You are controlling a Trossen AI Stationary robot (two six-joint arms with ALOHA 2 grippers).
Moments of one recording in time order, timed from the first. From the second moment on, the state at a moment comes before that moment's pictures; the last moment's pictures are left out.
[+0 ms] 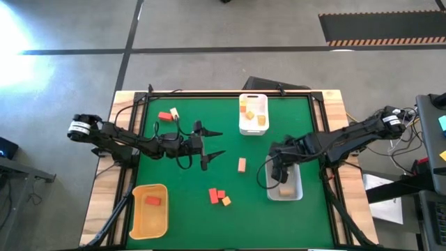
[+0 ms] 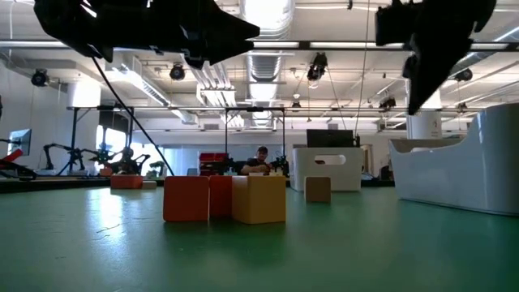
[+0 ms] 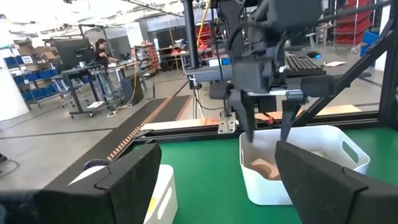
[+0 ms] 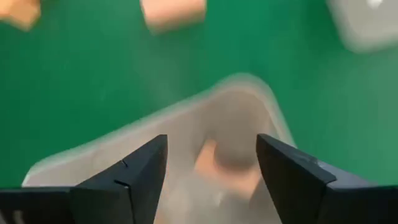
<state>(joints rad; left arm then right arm) -0.07 1.41 0.58 0.89 -0.24 0.16 0.23 1.29 0.97 -0.90 0.13 0.59</state>
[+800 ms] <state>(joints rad) 0.33 1.40 0.94 -0.71 -0.44 -0.40 0.24 1.15 0.79 -0.23 0.35 -0.09</state>
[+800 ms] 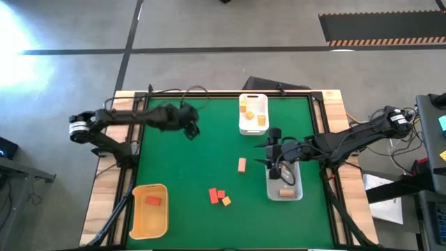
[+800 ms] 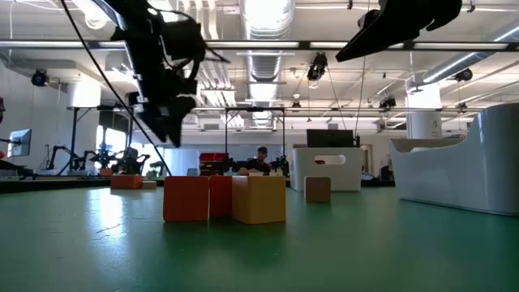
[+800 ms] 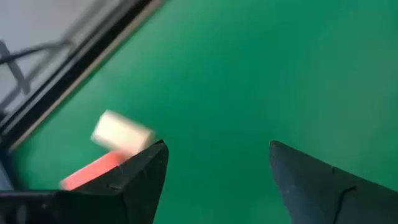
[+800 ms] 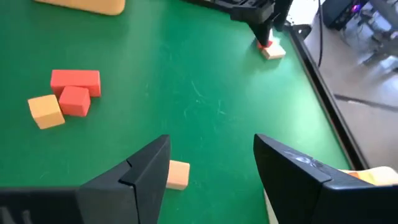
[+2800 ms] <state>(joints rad) 0.80 1.56 0.86 -0.67 -0.42 0.78 0.24 0.99 0.70 -0.18 0.34 -0.11</state>
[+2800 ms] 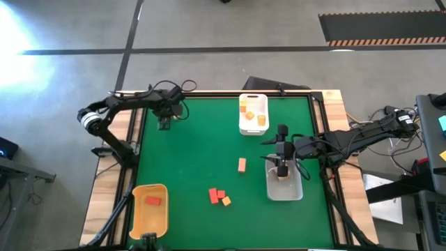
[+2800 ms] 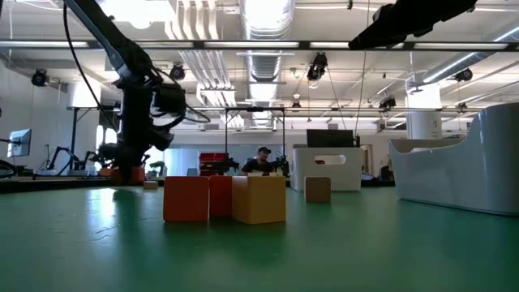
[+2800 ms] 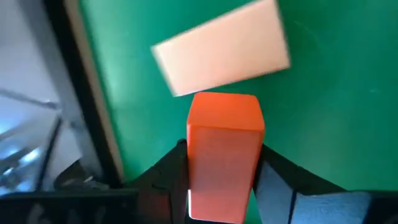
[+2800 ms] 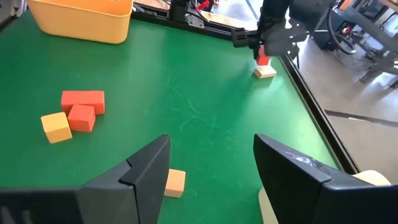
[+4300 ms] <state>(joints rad) -0.87 1.55 1.12 -1.15 0.13 -1.07 0.24 0.99 0.71 -0.03 0.33 -0.30</state>
